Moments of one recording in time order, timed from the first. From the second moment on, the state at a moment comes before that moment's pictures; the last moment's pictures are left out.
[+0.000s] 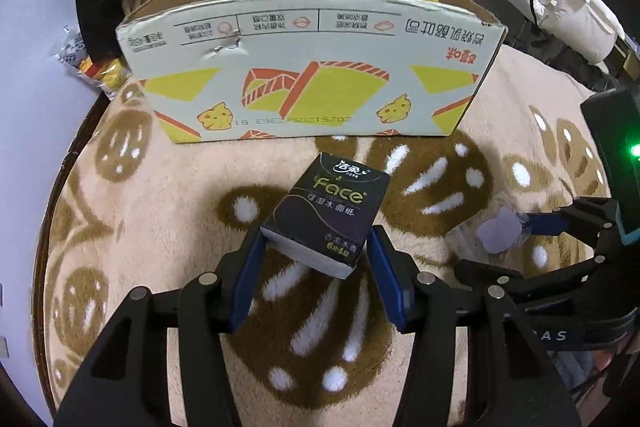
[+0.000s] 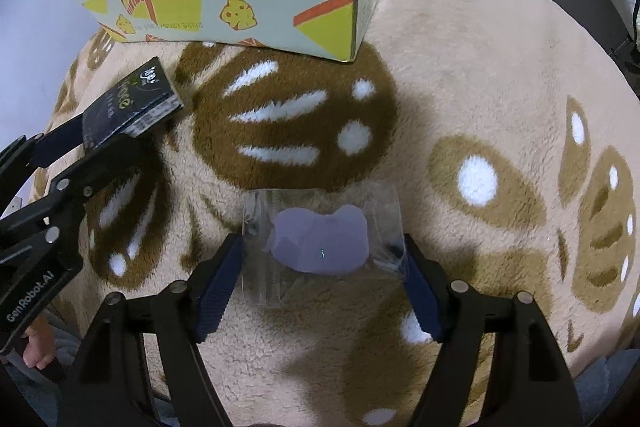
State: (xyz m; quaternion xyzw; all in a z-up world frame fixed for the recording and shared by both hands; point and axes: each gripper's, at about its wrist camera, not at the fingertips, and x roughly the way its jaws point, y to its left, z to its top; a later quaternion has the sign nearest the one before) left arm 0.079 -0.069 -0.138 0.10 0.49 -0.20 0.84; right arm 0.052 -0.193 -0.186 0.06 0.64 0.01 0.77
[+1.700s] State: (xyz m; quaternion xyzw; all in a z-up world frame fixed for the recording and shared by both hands) left arm 0.152 -0.049 -0.032 0.07 0.37 -0.13 0.92; right arm 0.124 -0.241 -0.038 0.11 0.35 0.05 0.93
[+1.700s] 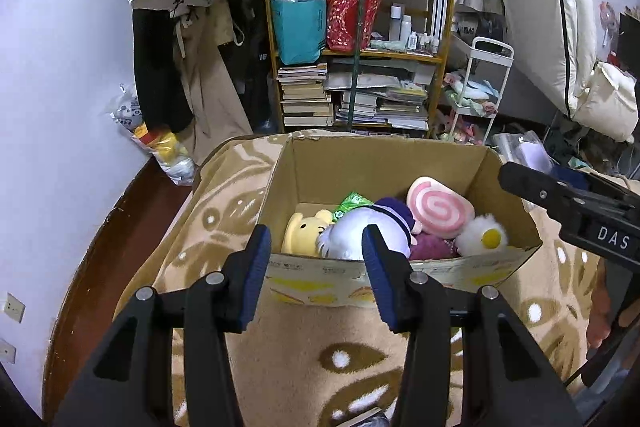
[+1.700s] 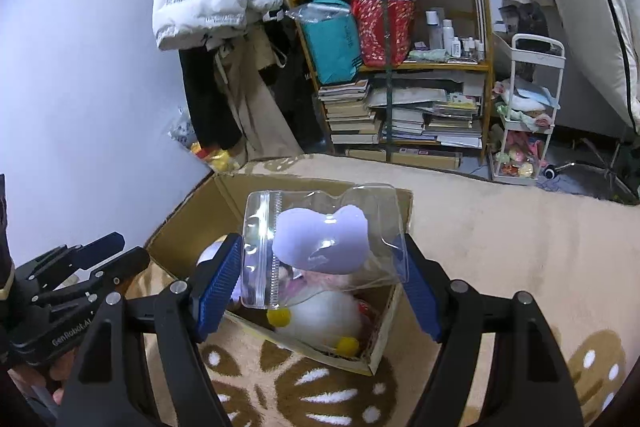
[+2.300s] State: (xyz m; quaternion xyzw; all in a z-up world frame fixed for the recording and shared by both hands) left arm 0.101 -0.044 -0.035 0.10 0.38 -0.10 0.91; right arm 0.076 -0.242 -0.006 0.10 0.33 0.04 0.94
